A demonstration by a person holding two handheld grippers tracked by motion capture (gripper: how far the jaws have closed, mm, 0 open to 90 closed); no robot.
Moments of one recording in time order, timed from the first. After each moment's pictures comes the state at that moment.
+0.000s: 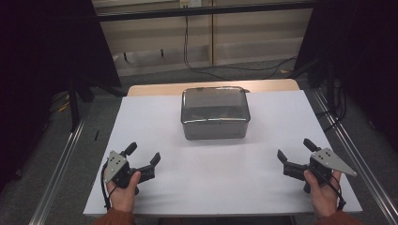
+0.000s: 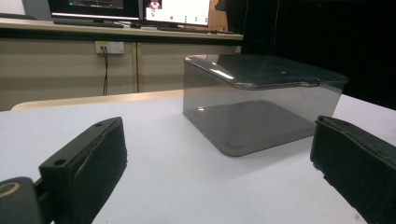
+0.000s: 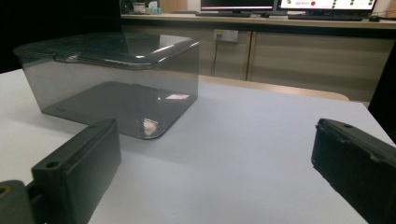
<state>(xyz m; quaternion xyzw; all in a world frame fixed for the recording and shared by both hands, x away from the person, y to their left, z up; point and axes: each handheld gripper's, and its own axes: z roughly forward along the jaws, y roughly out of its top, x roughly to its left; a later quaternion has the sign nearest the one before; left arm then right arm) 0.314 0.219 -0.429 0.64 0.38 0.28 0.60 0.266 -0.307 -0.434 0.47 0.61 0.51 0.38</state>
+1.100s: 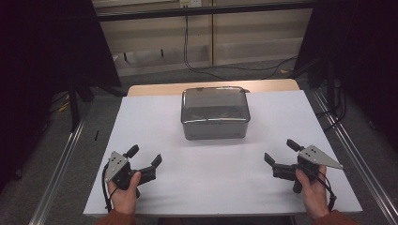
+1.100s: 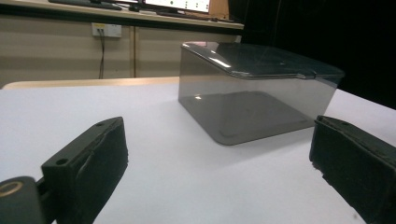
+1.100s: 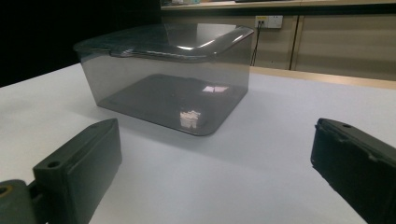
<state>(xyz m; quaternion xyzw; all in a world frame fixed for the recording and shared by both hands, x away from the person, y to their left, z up) 0.310 0.216 -0.427 0.65 0.40 0.26 0.58 0.276 -0.282 -0.435 0.45 0.64 0.54 0.31</state>
